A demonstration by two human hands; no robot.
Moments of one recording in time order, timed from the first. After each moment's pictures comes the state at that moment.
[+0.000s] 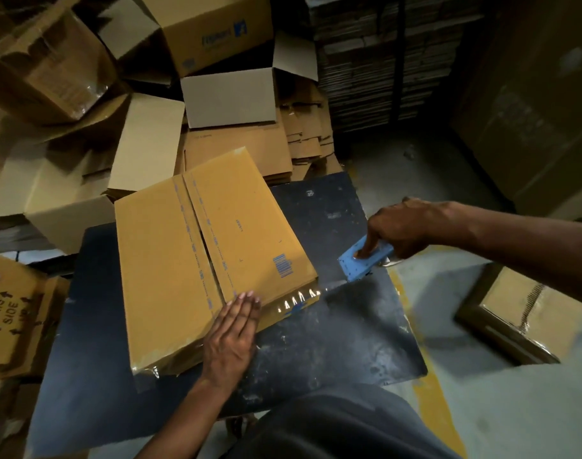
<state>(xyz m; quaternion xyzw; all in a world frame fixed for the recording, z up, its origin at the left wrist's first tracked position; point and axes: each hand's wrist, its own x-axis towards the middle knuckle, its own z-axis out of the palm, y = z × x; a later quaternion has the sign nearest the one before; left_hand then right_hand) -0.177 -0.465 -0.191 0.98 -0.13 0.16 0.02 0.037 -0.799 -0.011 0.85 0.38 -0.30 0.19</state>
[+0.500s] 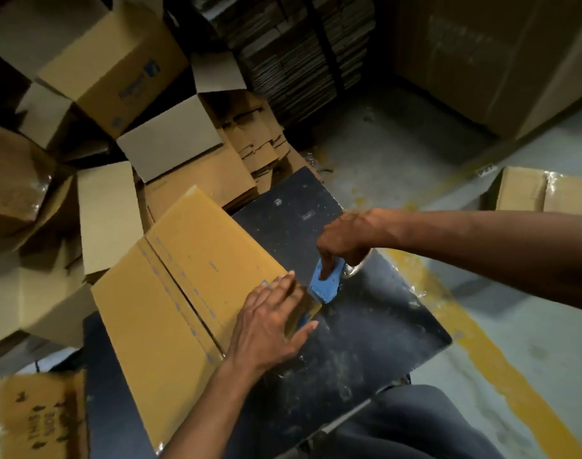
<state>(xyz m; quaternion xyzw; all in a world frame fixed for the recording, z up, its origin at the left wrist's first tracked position) -0.073 -0.531 -0.115 0.95 -0.30 -0.05 0.02 0.046 -0.785 -0.071 0.86 0.41 -0.31 0.05</state>
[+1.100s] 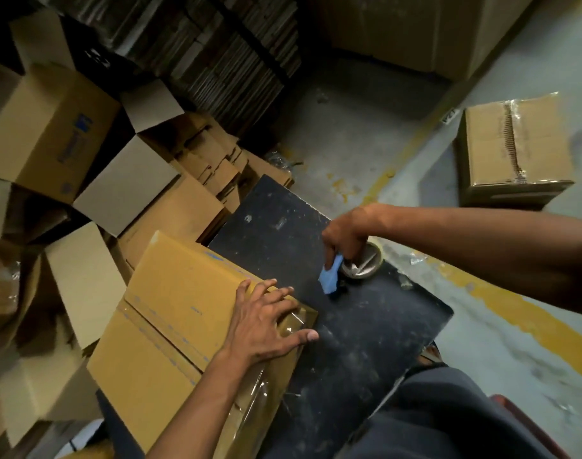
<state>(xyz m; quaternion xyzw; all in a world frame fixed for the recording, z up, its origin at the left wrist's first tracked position) -0.001 -0.558 -0.124 0.90 -0.39 -0.16 -0.09 0.052 -0.843 -0.145 0.87 0.26 -0.40 -0.10</state>
